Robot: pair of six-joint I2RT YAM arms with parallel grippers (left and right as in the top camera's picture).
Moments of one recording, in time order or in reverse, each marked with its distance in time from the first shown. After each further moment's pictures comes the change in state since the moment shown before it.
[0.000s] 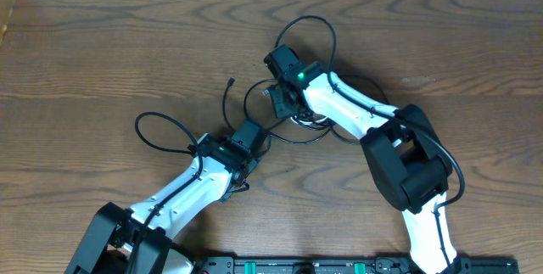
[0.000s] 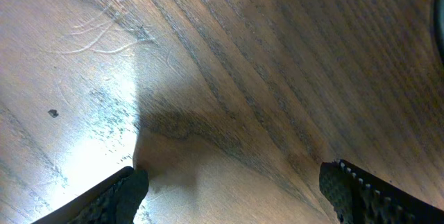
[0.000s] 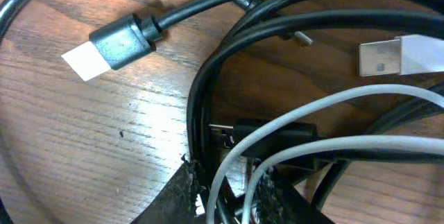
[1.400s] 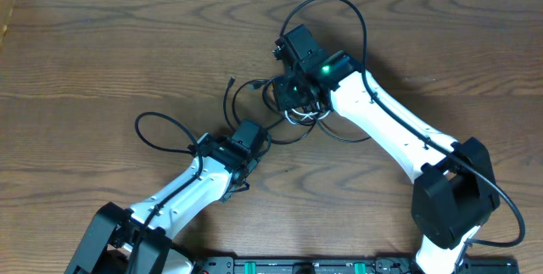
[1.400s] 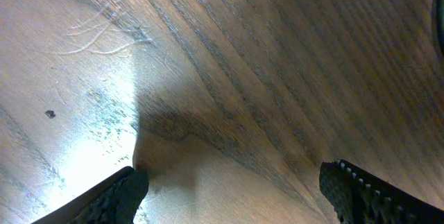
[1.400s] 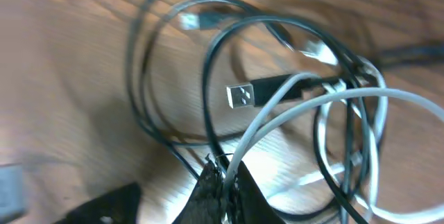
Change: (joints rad) left arm 0.000 0.000 0.000 0.005 0.000 0.000; right arm -0.006 -0.280 -0.006 -0.093 -0.177 -0.031
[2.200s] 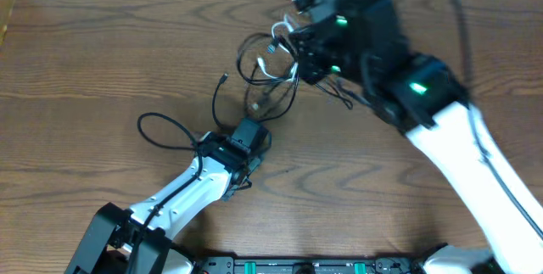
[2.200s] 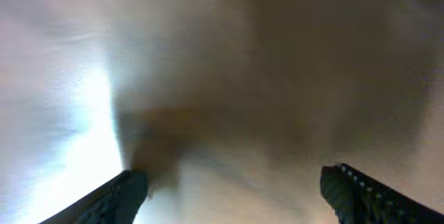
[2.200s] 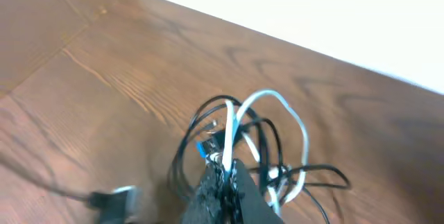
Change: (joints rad) left arm 0.000 -0.001 -0.001 0.074 0.062 0.055; right arm -0.042 -0.393 0.110 0.056 0.020 -0.241
